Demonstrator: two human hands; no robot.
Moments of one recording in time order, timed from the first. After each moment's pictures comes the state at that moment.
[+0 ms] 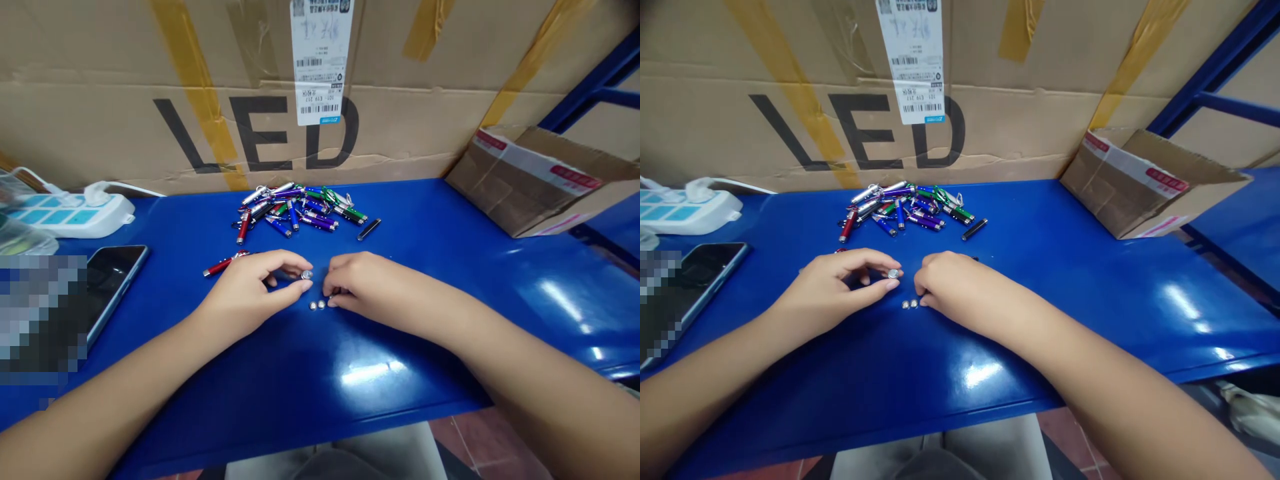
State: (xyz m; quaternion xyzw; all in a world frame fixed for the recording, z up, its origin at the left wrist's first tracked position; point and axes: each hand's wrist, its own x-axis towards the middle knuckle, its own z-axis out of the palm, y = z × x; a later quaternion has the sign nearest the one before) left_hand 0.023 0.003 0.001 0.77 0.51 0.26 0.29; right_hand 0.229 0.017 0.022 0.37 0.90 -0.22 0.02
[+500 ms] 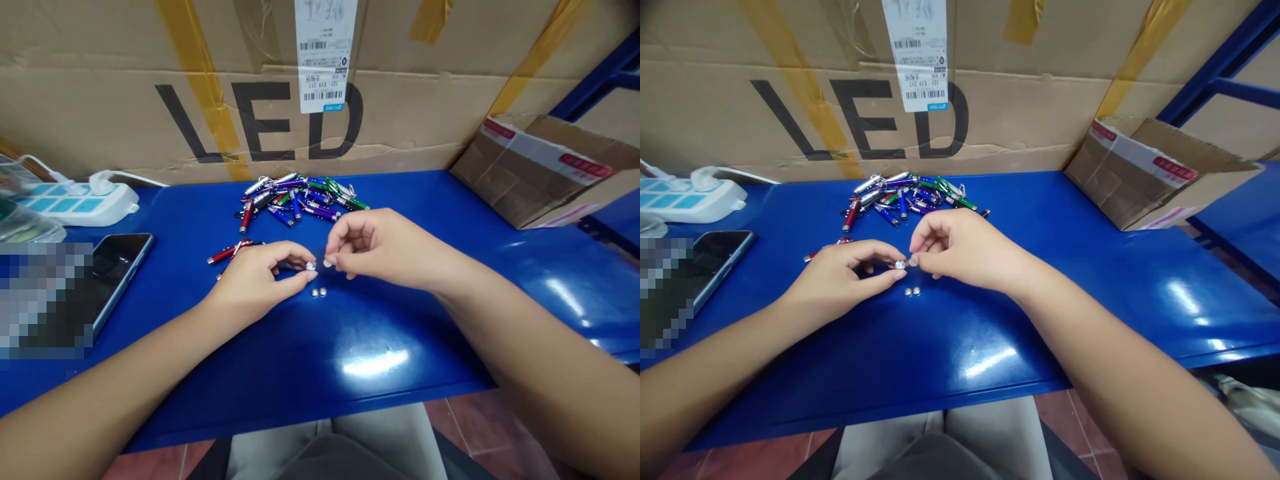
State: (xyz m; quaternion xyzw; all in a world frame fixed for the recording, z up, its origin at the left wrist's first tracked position) left_hand 0.026 -0.001 -0.004 0.76 0.50 0.28 0.30; right_hand 0.234 0.026 0.020 0.41 0.73 -0.48 -0.26
